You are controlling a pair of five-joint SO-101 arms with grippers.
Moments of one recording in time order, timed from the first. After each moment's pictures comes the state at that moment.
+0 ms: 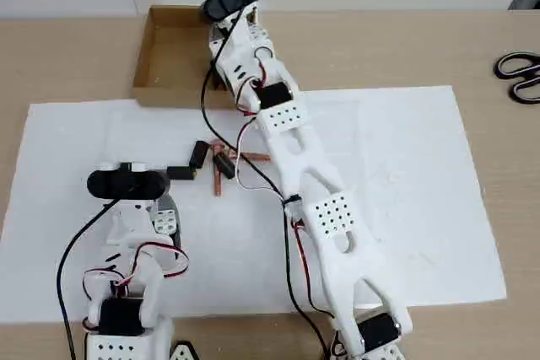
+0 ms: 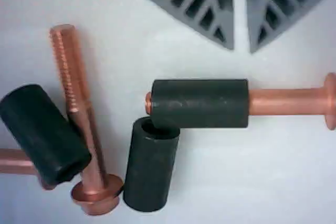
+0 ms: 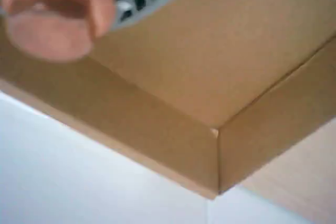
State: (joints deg) left arm -2.7 -103.3 96.5 51.5 5.8; right arm -26.1 73.2 -75.9 25.8 2.4
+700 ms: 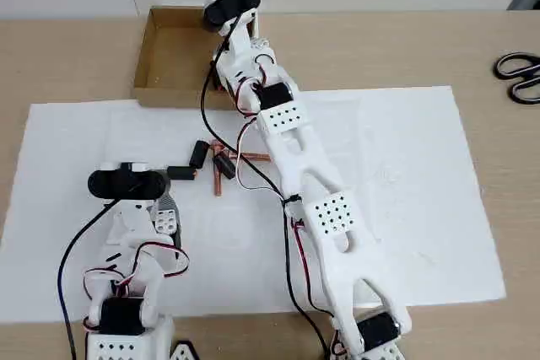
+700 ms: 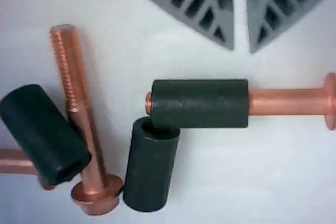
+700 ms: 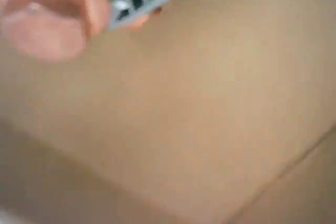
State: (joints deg) left arm -2.7 -103.3 96.5 51.5 5.8; right arm -26.1 73.3 -75.9 37.0 2.4
